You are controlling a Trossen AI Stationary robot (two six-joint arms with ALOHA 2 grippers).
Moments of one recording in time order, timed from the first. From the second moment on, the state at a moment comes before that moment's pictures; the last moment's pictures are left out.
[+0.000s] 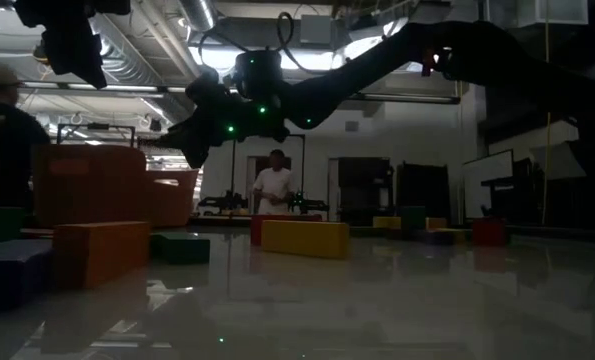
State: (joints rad) left arm -0.29 0.88 0.86 -0.93 -0.23 -0.71; right arm -0.29 2.56 2.10 0.39 -0.08 -0.75
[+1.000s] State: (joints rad) left arm -0.60 1.27 0.86 -0.69 -0.19 -0.73; right arm -0.32 1.99 2.10 -0.95 0.00 -0.86
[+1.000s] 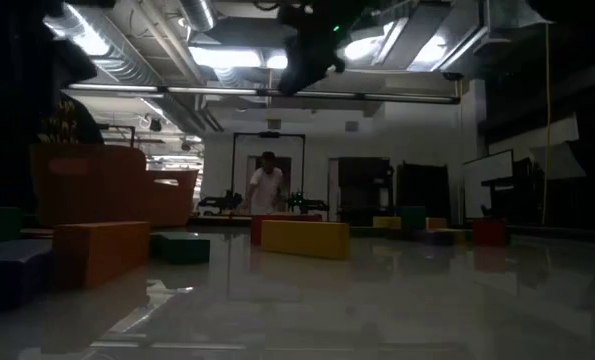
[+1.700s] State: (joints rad) left arm -0.66 1.52 0.86 -0.57 -0.19 -0.44; right arm -0.04 1.97 2.10 -1.31 0.17 -0.73
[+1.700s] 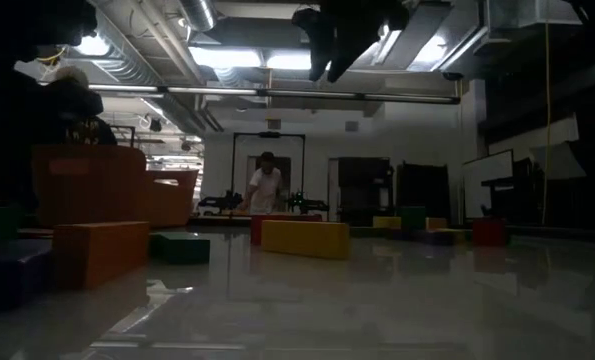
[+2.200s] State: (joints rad) left arm -0.66 1.52 0.86 -0.57 -0.19 -0.39; right arm 0.06 1.97 2.10 -1.31 0.18 -0.68
